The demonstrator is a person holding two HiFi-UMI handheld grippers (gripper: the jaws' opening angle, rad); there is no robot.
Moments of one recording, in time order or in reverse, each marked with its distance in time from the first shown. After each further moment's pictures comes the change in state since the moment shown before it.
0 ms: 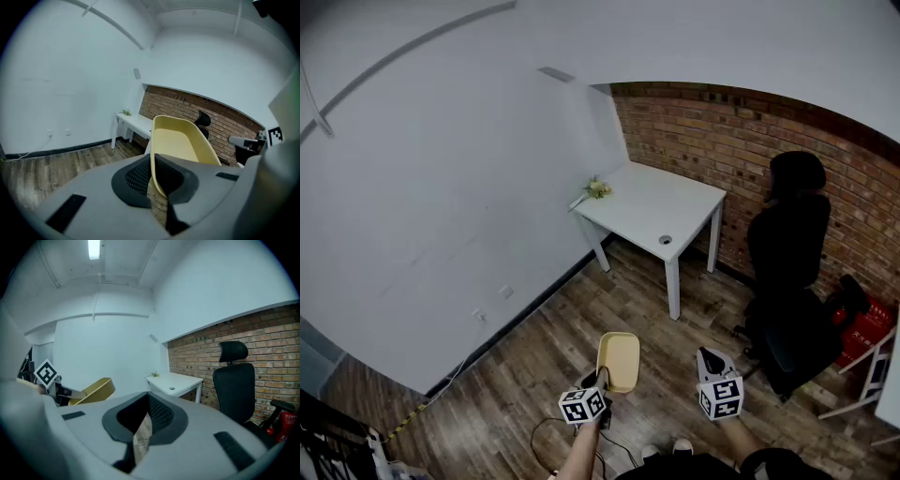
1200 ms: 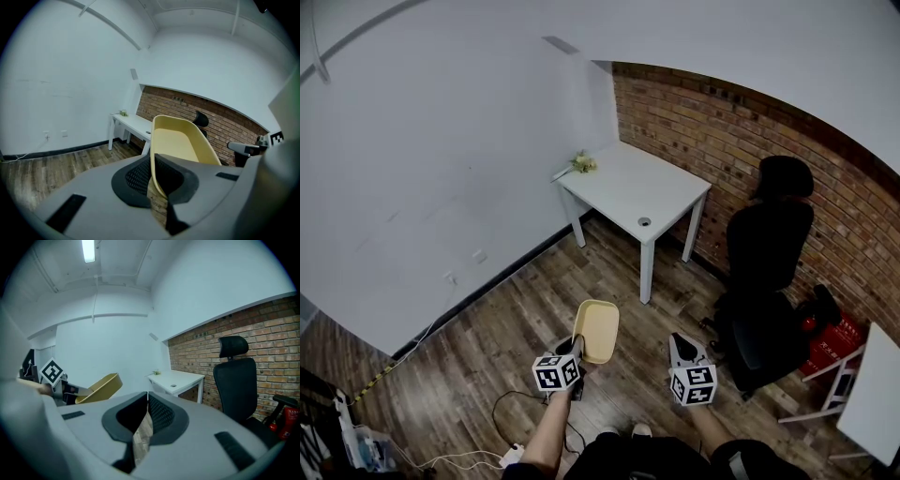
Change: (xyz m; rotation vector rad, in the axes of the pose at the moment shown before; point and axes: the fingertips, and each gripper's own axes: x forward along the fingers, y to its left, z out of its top) left arm 0.011 -0.005 0.043 0.057 -0.008 -0.004; right arm 0.014 0.011 0.005 0.073 -0.010 0.034
